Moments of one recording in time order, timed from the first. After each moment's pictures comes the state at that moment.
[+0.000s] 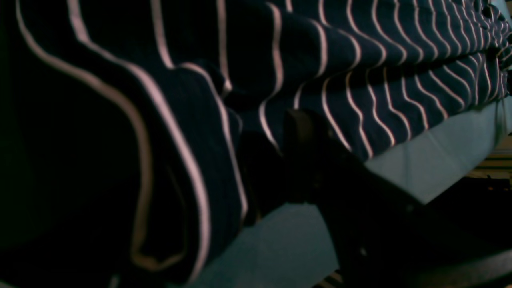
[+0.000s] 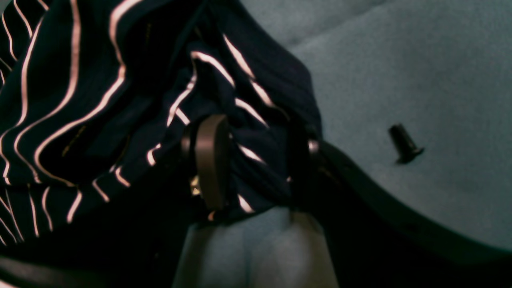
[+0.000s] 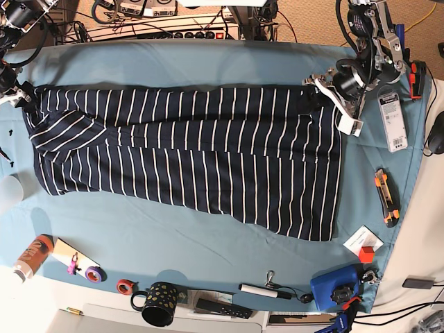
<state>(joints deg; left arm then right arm) 17.6 -3.6 -18.9 96.4 -38.3 -30.4 56.0 -6.8 34.0 54.9 60.3 43.6 39.8 -59.2</state>
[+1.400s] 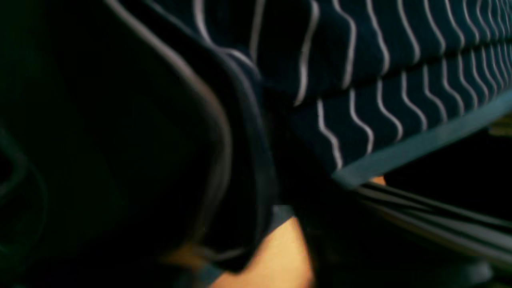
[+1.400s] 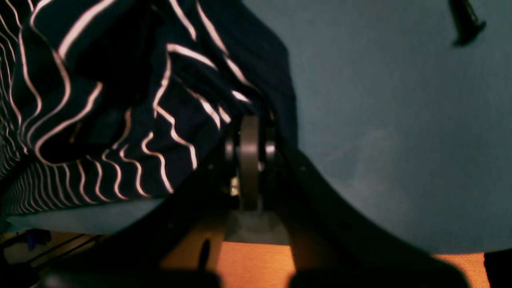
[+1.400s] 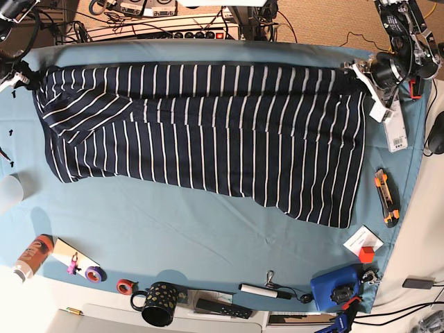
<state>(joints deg) 18.4 -10.2 -30.6 96.6 -49.8 -38.5 74.7 -12.4 37.3 54.9 60.6 58.0 39.9 -77.8</state>
